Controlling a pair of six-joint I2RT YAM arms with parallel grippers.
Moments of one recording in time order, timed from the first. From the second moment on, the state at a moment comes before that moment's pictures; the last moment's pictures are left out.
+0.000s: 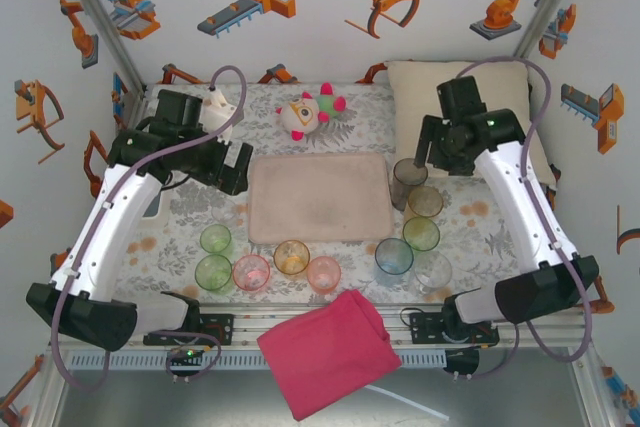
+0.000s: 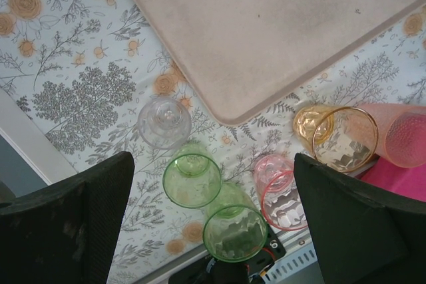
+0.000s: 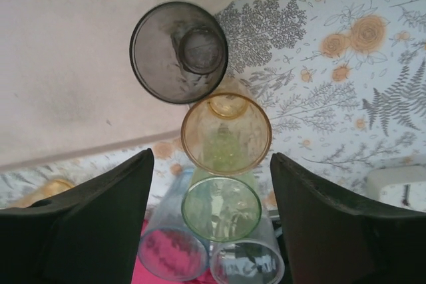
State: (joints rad) left arm -0.37 1.28 1.47 -1.12 0.18 0.15; right arm 0.25 1.41 1.58 -1.22 0.13 0.42
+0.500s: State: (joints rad) left arm -0.37 1.27 1.47 -1.13 0.18 0.15; right arm 0.18 1.56 1.53 -1.11 0.05 0.36
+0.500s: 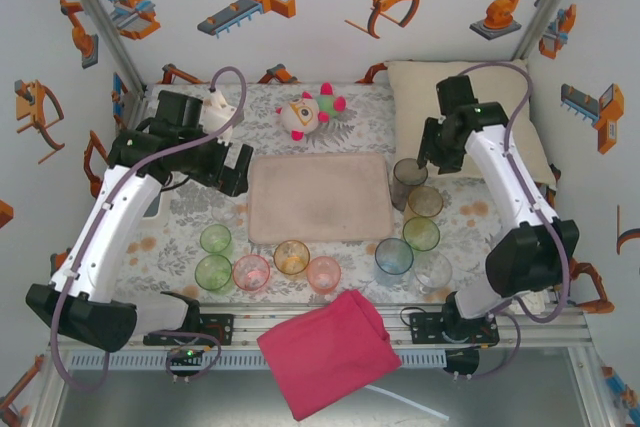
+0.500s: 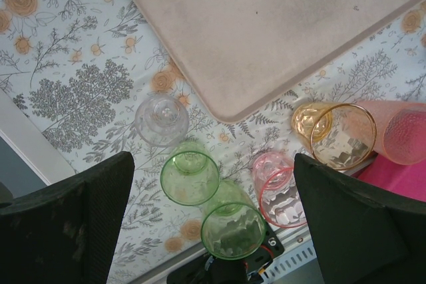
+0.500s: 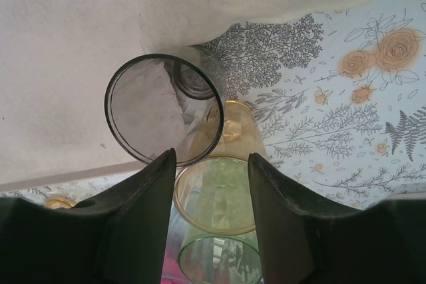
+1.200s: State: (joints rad) left arm -0.37 1.25 1.46 -1.13 0.18 0.15; right arm 0.17 1.66 1.50 -1.06 0.11 0.31
